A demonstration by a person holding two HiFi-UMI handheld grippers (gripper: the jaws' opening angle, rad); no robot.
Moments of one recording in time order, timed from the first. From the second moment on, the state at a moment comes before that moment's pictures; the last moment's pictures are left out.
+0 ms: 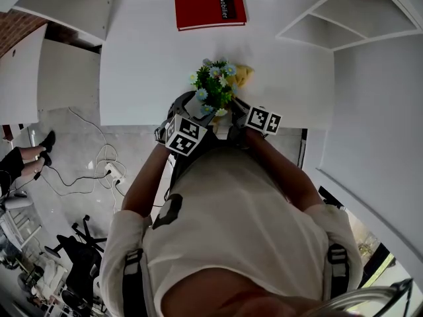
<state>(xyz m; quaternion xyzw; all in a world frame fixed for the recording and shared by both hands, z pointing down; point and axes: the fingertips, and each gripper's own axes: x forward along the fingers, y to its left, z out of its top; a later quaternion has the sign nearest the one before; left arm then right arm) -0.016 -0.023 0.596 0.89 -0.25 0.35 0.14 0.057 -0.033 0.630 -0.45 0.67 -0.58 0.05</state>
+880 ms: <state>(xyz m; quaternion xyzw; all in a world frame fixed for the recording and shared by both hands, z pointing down) 0.002 0.007 0.600 0.89 -0.24 0.33 0.17 0.048 -0.048 0.573 -0.41 0.69 -0.59 0.11</state>
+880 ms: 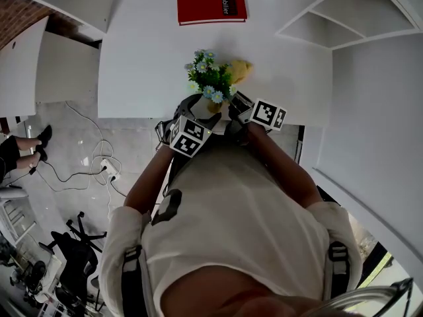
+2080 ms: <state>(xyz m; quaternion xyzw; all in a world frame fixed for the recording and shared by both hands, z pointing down) -0.031 -0.060 0.594 0.90 -0.24 0.35 0.10 0.054 -0.053 0.587 -0.39 0.67 -0.62 0.14</state>
